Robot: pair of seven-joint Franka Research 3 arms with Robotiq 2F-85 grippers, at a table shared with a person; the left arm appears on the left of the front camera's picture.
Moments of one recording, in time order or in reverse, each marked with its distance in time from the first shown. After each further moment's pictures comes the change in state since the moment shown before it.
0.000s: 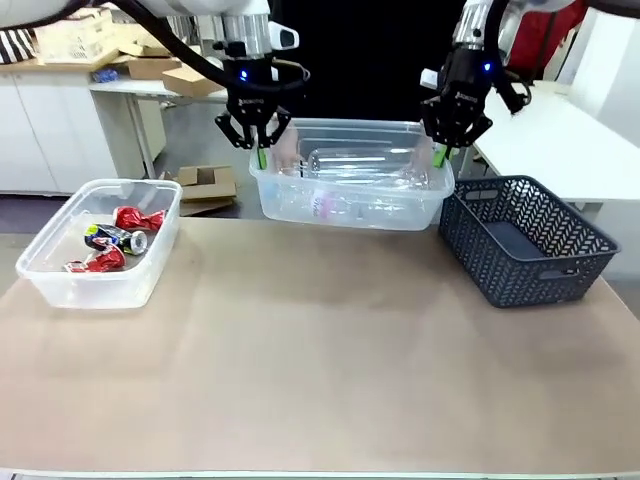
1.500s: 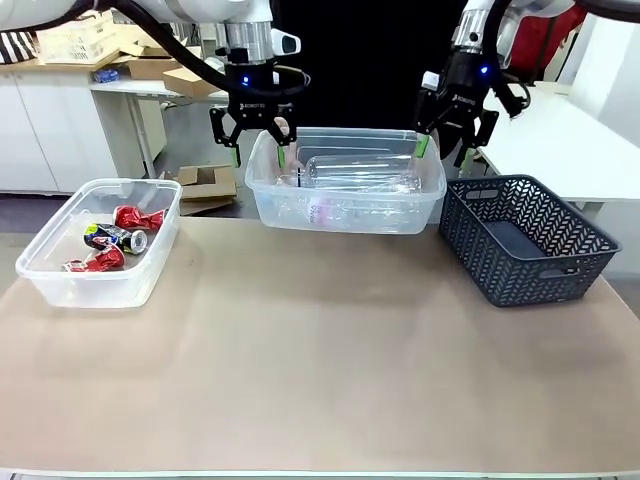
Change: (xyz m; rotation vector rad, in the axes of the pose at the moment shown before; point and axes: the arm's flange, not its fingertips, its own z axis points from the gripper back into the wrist) left arm 0.001 0.000 -0.008 0.014 -0.012 0.001; right arm 0.007 -0.001 -0.002 0.005 -0.029 -0.052
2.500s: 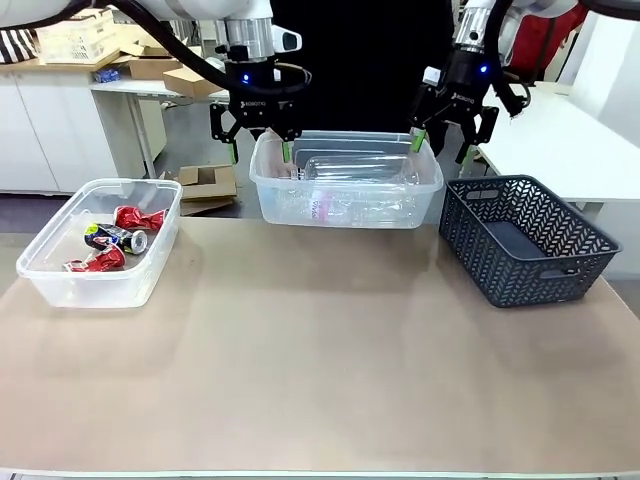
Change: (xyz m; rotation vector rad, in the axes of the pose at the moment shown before) left arm -0.004 -0.002 0.003 -0.007 -0.009 -0.015; right arm 0.000 0.001 0.001 0.004 -0.039 -0.006
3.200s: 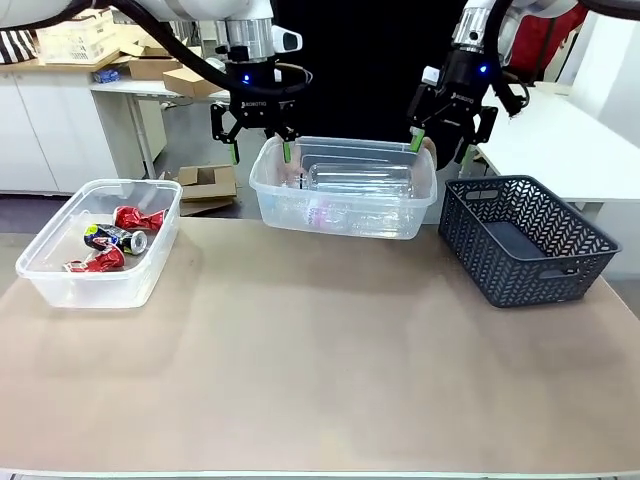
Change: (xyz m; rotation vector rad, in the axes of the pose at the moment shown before) left arm -0.004 -0.001 0.005 -0.016 -0.002 -0.009; right arm -0.007 0.001 0.006 0.013 -0.010 0.024
